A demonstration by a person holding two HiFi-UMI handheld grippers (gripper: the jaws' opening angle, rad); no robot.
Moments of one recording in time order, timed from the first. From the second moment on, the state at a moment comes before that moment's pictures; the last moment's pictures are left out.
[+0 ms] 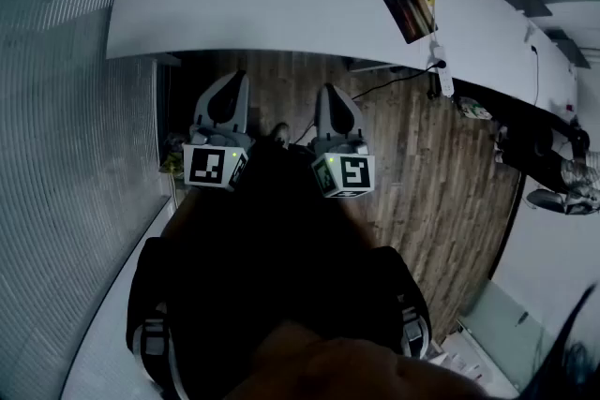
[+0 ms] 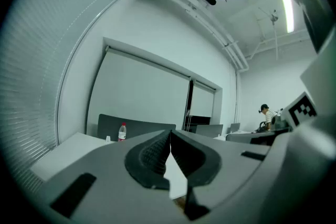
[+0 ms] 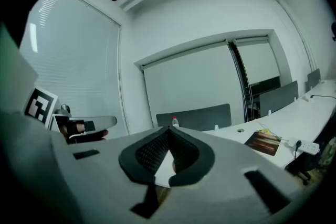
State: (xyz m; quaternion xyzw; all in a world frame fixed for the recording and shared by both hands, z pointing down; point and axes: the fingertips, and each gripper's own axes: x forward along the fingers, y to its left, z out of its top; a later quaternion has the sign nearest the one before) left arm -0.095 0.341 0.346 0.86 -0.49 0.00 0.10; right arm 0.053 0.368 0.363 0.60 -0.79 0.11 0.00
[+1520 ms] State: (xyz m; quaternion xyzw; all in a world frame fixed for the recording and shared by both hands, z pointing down) left arm -0.021 0.330 0.349 0.84 -0.54 -0.01 0.08; right arm 0.135 0.355 0.380 0.58 -0.80 0.12 0.00
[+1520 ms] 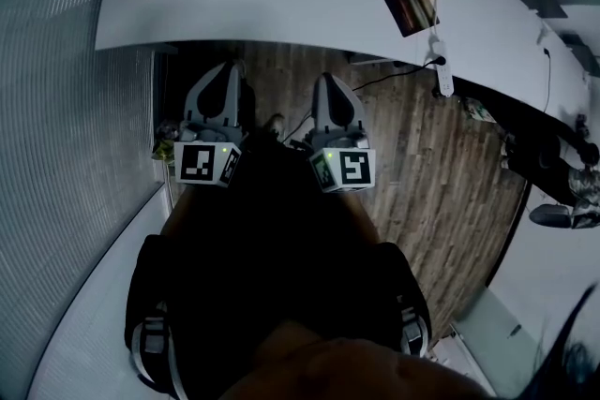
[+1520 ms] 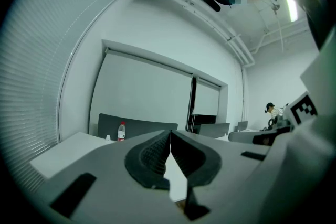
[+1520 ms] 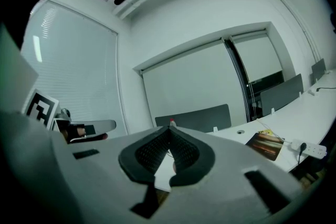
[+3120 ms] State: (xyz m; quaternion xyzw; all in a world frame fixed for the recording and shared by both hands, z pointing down) left arm -0.091 0.011 0.396 0.89 -0.42 0.03 0.14; right arm 0.063 0.047 0.422 0.66 -0.74 0.14 0.05
